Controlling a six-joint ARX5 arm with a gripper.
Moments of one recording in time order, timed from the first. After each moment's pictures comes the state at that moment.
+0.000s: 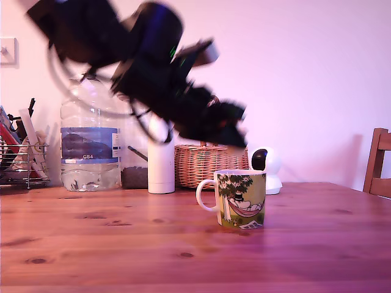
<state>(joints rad) -0.72 1.86 1.15 0.24 0.18 0.17</state>
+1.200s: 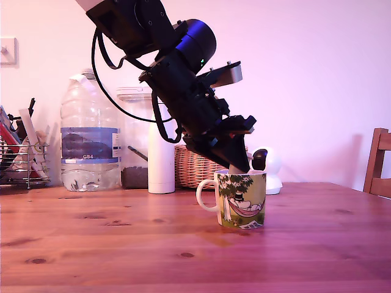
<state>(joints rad) -0.73 2.01 1.44 -0.21 0.16 0.21</state>
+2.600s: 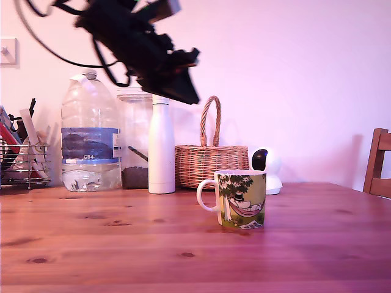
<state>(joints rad) -0.56 1.67 1.20 -0.01 0.19 0.19</state>
